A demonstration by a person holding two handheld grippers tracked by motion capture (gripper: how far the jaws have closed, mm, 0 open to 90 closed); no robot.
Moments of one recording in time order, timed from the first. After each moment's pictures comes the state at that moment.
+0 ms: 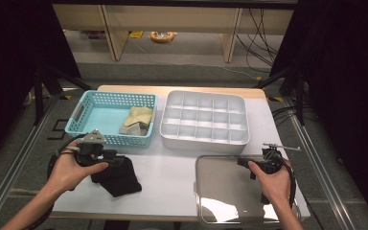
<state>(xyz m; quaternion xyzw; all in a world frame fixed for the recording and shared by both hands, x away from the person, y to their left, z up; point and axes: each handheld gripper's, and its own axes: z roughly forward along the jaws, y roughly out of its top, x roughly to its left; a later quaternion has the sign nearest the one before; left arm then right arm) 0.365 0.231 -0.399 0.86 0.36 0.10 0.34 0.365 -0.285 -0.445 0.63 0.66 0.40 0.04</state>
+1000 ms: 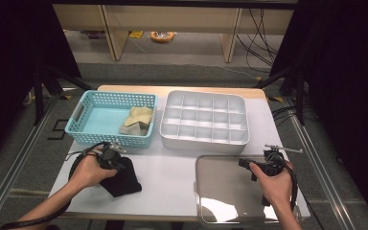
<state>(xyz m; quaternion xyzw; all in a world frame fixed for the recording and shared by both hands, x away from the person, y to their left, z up) 0.390 0.212 -0.459 0.91 0.35 0.08 0.21 0.358 -0.285 -0.442 0.63 0.66 0.41 0.05</state>
